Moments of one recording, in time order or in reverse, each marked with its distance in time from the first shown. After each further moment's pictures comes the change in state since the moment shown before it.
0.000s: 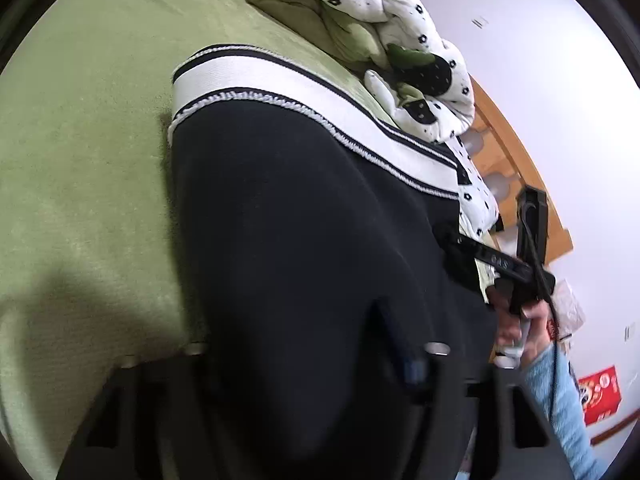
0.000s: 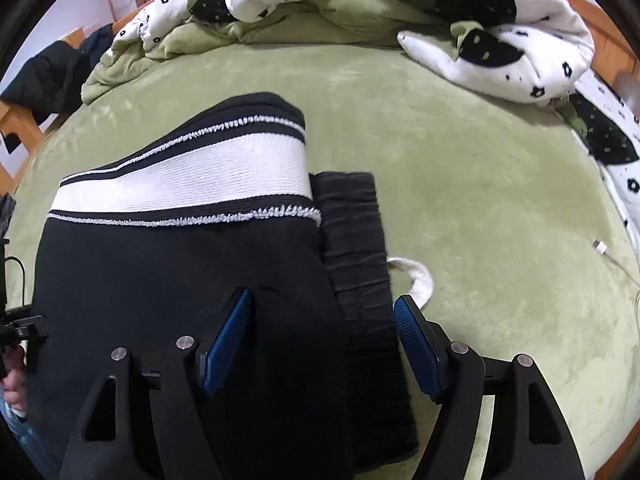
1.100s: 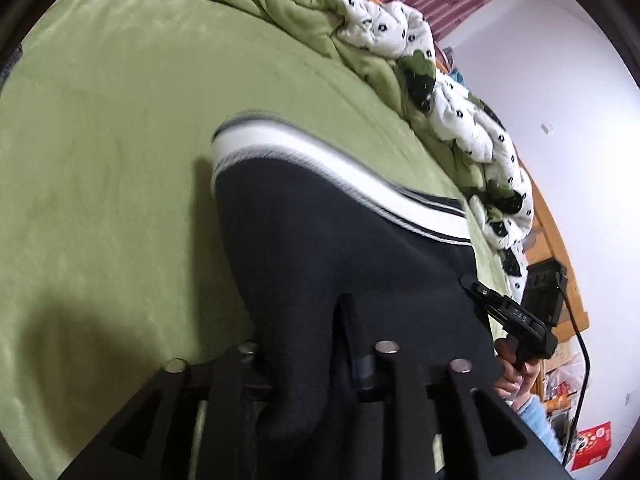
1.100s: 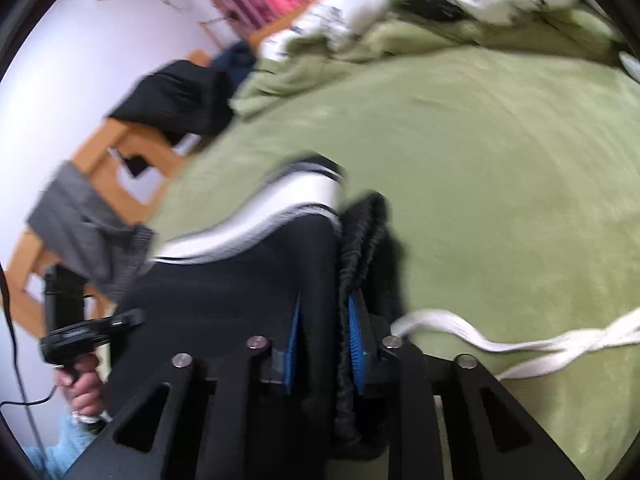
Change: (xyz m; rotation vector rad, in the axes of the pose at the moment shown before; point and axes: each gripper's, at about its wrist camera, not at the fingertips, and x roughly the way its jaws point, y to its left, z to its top) left arm -0.308 0.251 0.013 -0.183 -0.199 0.219; right arm 0.040 0.346 -0.014 0.027 -0.079 0.445
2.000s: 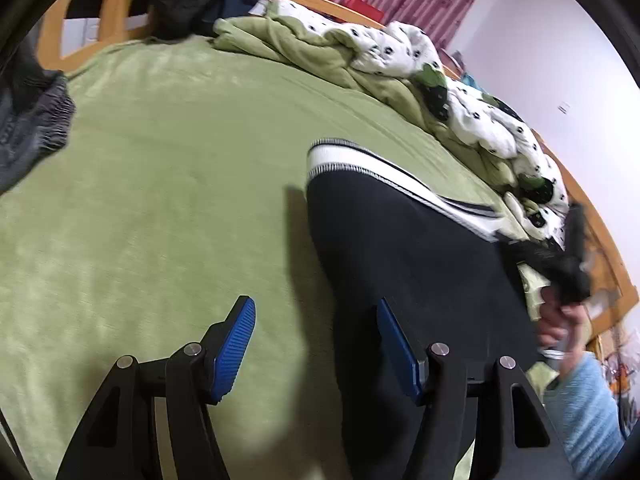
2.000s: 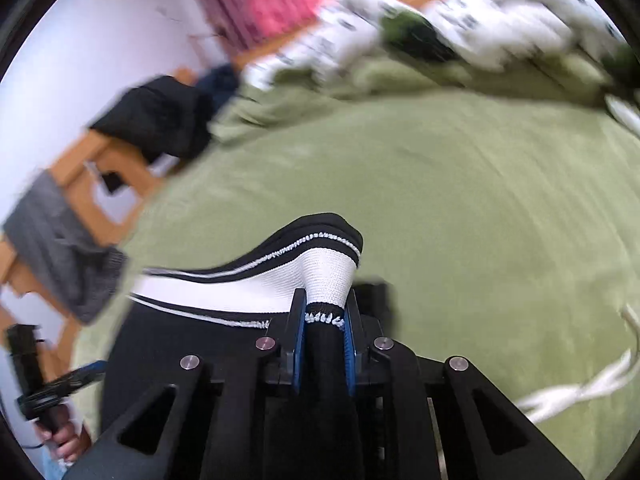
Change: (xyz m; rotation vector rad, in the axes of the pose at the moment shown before) left arm -0.065 0.007 -0.029 0.122 -0.122 0.173; right arm 0.004 -0.001 0.037 0.003 -0.084 -0.124
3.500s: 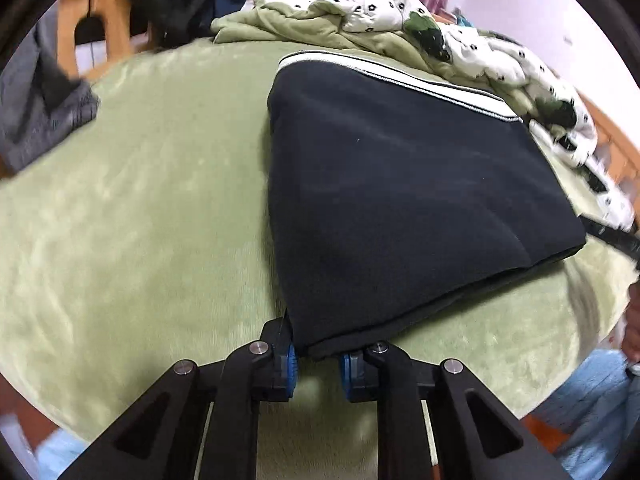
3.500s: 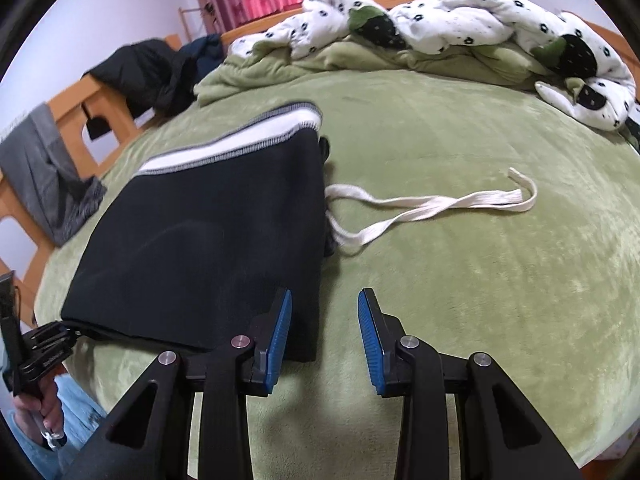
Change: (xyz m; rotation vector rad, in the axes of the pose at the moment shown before) left arm 0.003 -0.055 -0.114 0.140 0.018 0.220; right arm -0.118 0.002 -0.136 -0.141 0.001 -0.140
